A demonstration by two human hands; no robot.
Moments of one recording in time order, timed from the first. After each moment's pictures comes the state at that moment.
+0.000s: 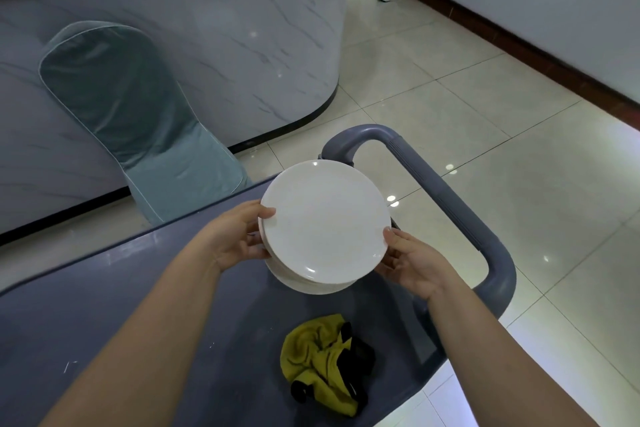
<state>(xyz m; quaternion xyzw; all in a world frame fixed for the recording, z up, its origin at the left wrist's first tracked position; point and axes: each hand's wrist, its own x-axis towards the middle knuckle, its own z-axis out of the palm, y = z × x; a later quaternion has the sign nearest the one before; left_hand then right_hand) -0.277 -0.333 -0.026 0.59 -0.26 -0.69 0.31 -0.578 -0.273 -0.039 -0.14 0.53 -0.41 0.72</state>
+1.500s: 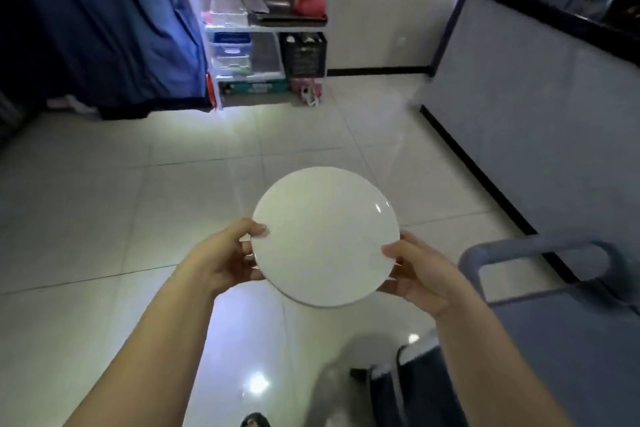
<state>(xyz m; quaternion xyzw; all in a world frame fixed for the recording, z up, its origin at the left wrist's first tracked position) -0.037 0.497 0.035 0.51 0.30 -0.14 0.79 0.007 0.205 0.036 -0.57 0.11 0.29 0.76</state>
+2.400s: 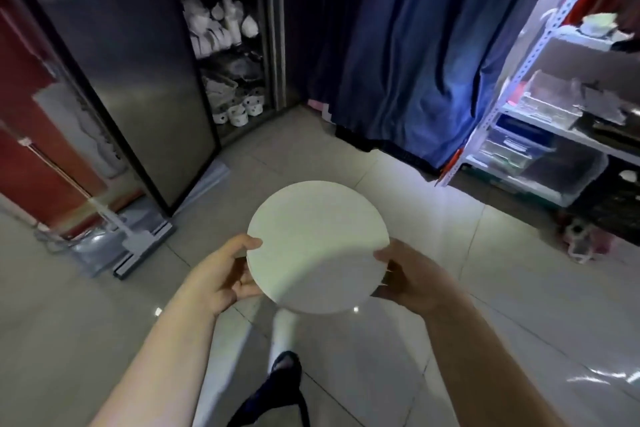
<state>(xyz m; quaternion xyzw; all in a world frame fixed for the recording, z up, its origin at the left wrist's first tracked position) 0.234 1.134 -0.004 0.29 0.50 0.18 0.79 0.490 0.991 0.006 -0.58 -0.09 0.61 0.53</state>
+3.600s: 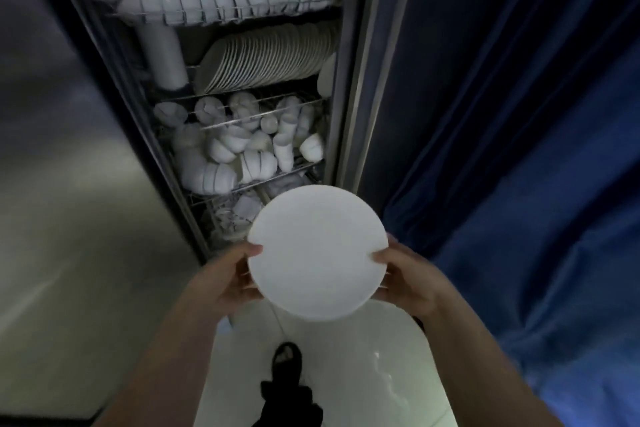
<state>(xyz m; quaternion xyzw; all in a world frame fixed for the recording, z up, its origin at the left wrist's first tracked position) 0.620 2.081 -0.004 0.21 0.54 0.38 0.72 0.904 2.053 0.026 -0.54 -0.25 0.70 0.40</state>
